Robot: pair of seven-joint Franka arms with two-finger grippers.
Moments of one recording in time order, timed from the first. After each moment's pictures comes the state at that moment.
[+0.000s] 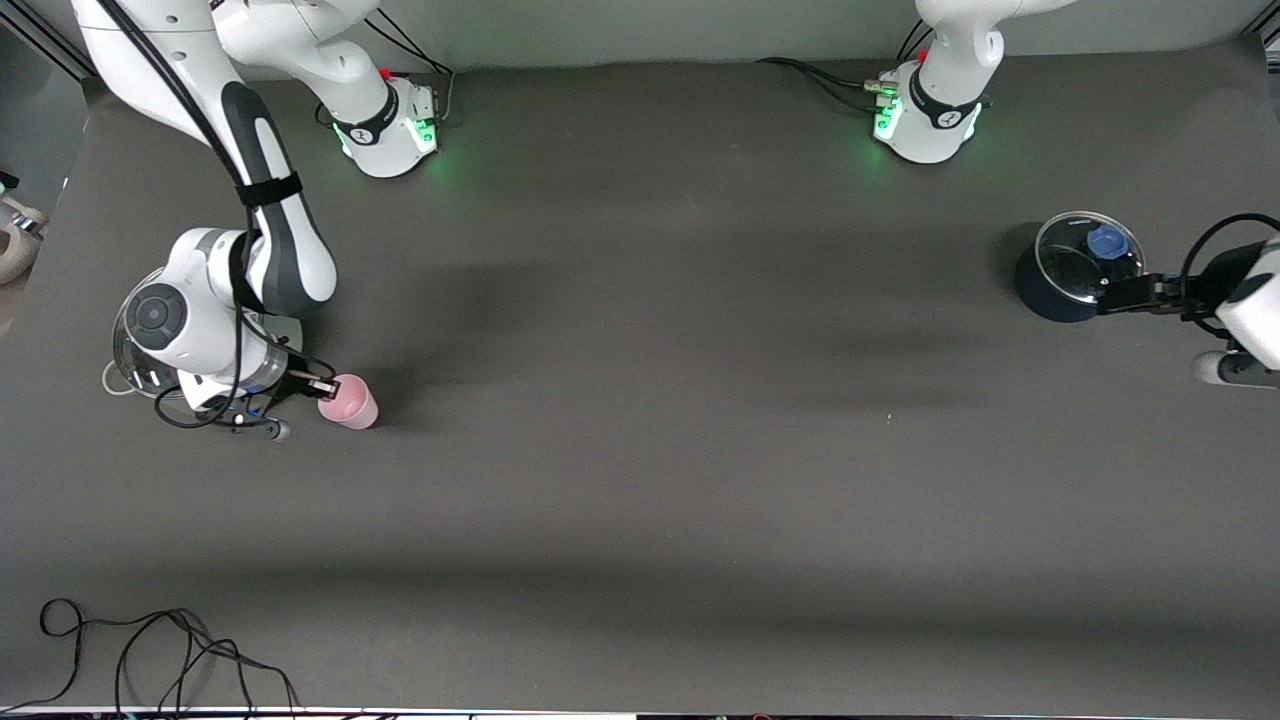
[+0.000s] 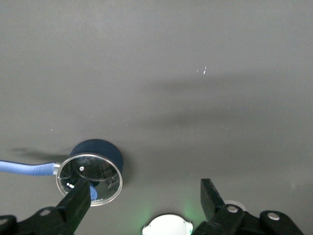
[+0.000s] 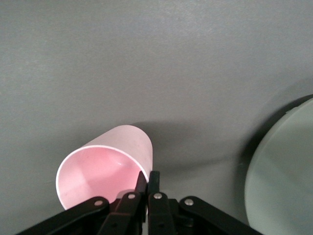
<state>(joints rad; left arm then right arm) 0.15 0.16 -0.13 -1.53 -0.01 1.47 0.09 0.52 0.31 -0.53 -2.19 0.19 2.39 0.13</state>
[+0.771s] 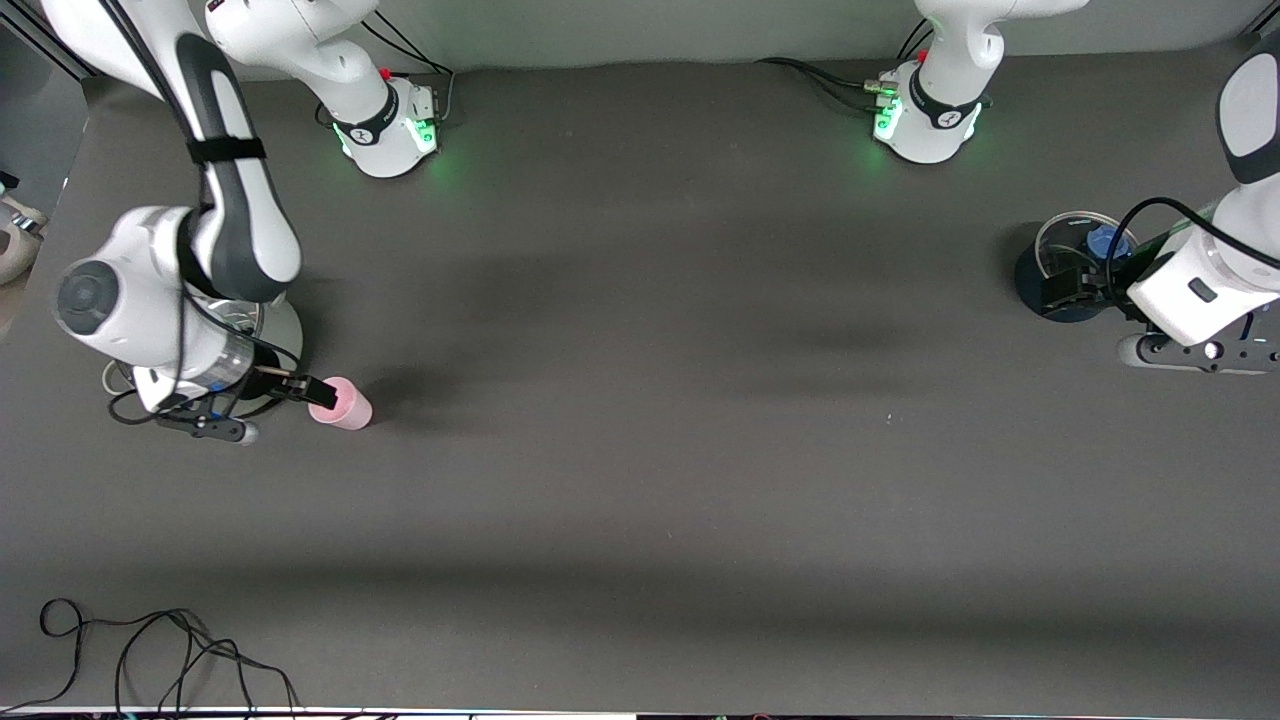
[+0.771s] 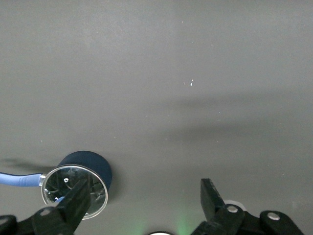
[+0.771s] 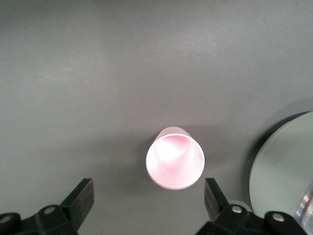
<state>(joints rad) -0.06 0.08 0.01 -1.66 -0.01 1.58 0.02 0.53 0.19 -0.53 -2.02 0.19 2.15 0.13</state>
